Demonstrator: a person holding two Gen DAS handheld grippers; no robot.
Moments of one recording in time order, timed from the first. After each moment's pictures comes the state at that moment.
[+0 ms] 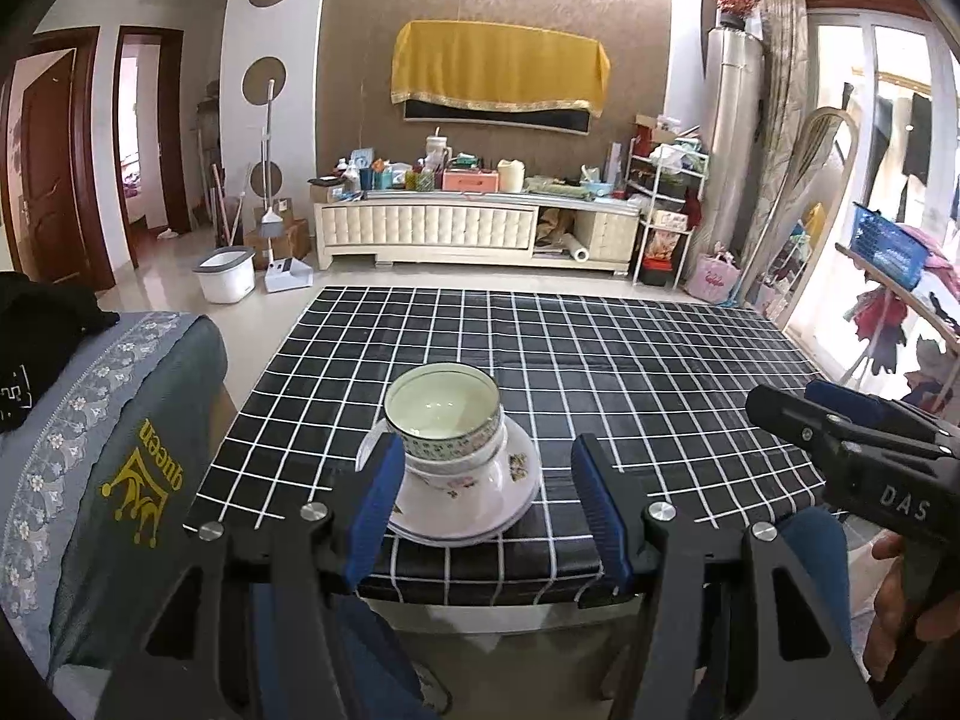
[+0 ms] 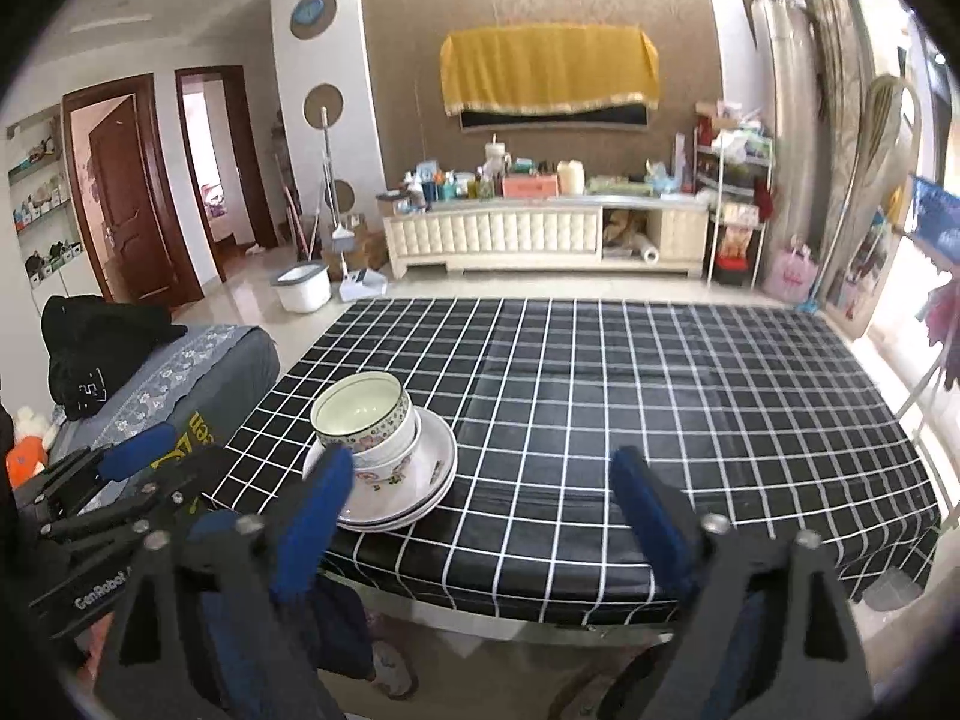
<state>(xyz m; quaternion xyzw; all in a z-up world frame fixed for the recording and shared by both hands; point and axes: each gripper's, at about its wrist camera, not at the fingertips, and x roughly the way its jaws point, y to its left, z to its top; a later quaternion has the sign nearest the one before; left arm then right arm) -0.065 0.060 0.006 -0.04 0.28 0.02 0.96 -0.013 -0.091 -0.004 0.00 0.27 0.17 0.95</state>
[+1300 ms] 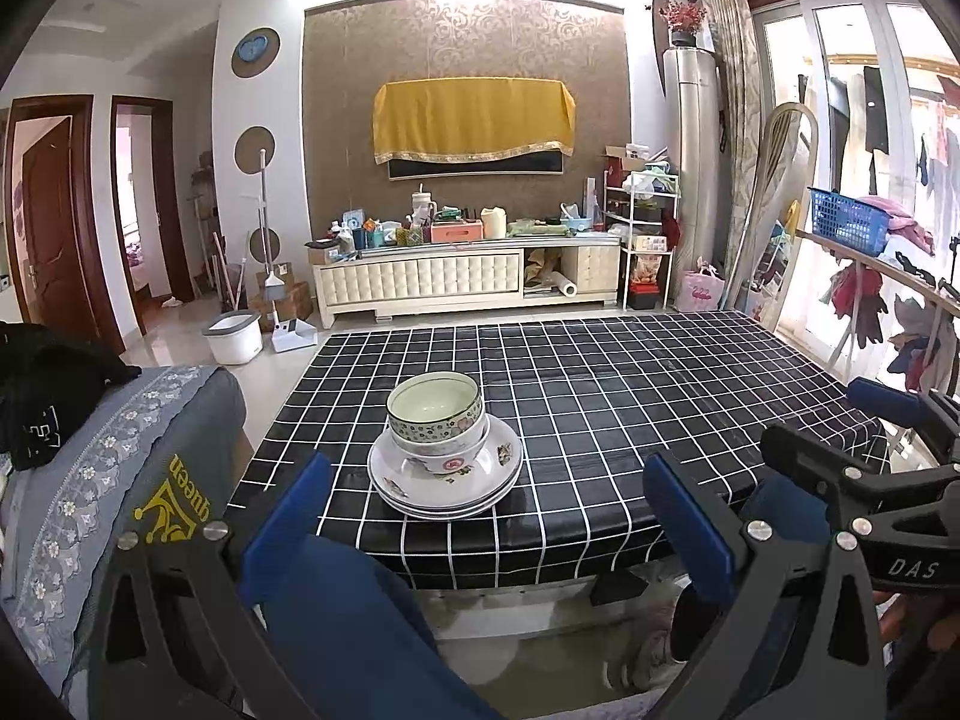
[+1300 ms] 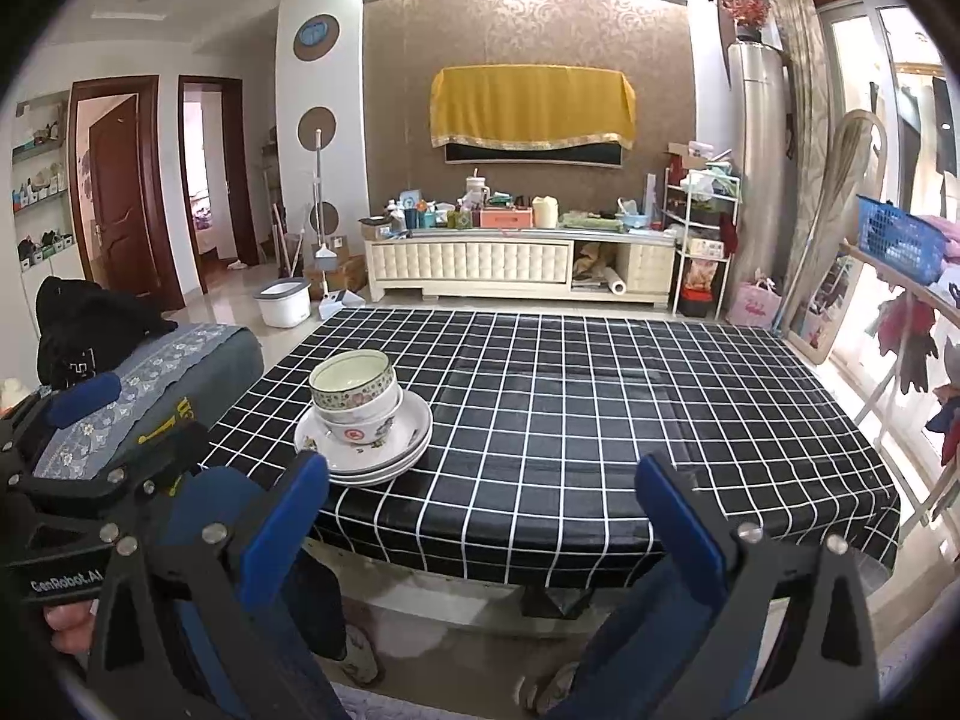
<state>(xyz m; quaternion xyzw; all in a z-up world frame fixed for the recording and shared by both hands) -0.148 0.026 0.002 0.02 0.22 0.01 0.98 -0.088 -0.114 -0.025 -0.01 0.23 0.14 0.96</state>
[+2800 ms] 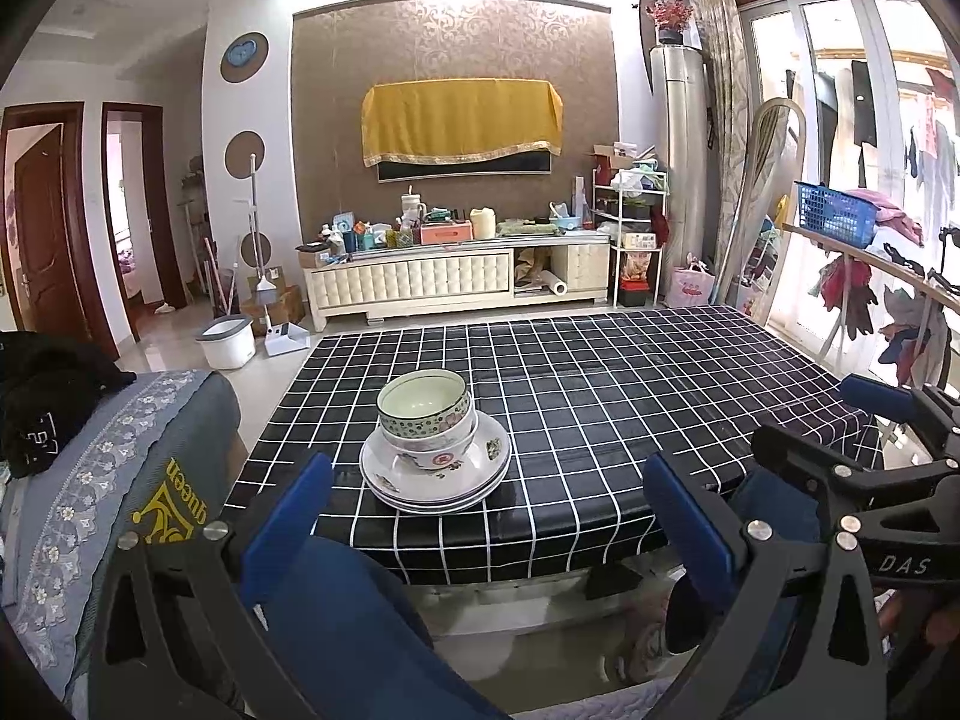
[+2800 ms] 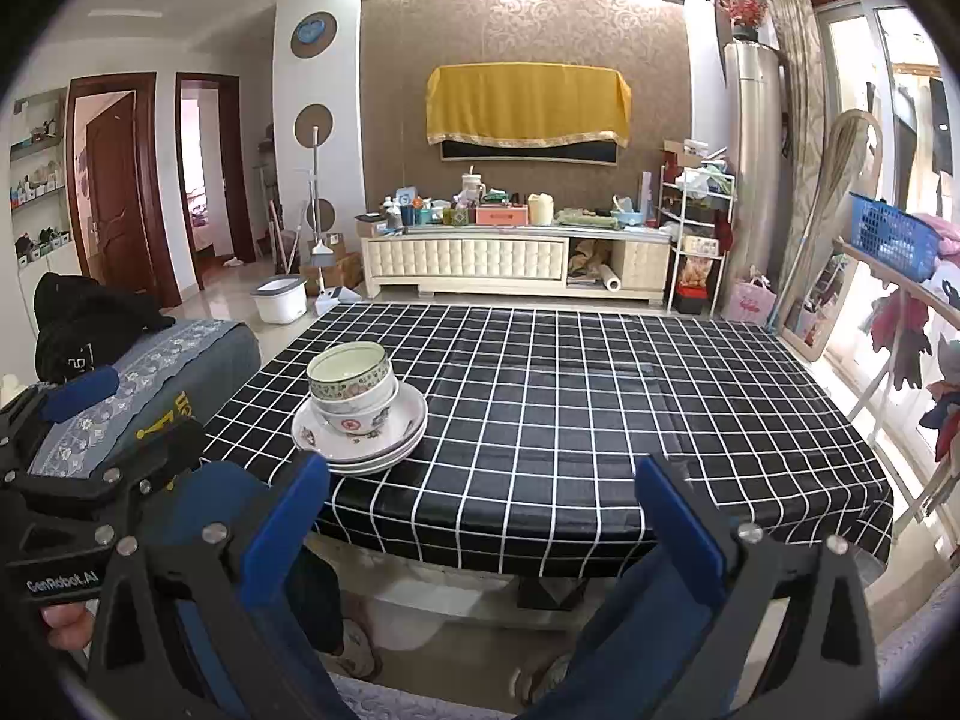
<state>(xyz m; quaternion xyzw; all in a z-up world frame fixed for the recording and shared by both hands) -0.157 0.023 0.003 0.03 0.21 0.00 0.98 -0.095 -0.115 -0.029 -0.02 0.24 0.13 0.96</state>
